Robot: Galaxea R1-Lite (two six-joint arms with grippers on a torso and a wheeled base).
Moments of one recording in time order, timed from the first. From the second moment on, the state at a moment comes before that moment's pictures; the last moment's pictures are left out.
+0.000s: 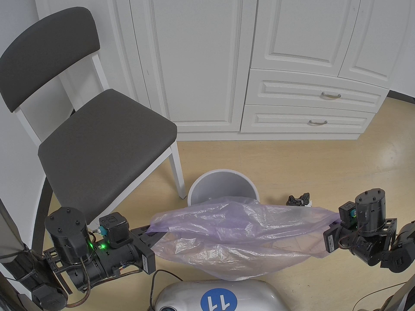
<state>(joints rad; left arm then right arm) -0.64 1.76 -0.13 -1.40 -0.06 -0.01 0.49 1.62 -0.28 -0.75 -0.49 -0.09</state>
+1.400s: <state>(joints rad) -0.59 1.78 -0.08 -1.50 -0.18 -0.01 0.32 1.46 -0.25 -0.74 0.04 -0.03</state>
